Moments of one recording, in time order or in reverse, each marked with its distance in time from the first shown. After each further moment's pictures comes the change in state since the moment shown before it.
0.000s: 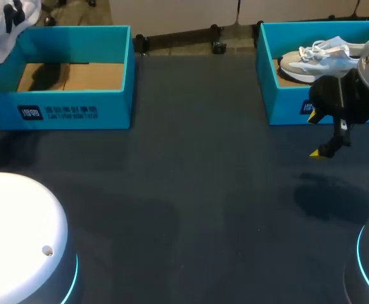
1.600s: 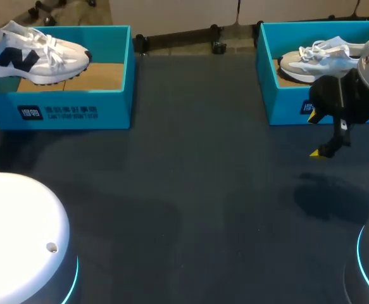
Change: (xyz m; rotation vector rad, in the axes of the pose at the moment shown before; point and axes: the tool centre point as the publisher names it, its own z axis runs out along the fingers) left arm -0.019 0.011 0.004 -0.196 0.050 1.217; right arm 0.000 0.000 0.000 0.000 0.000 0.000
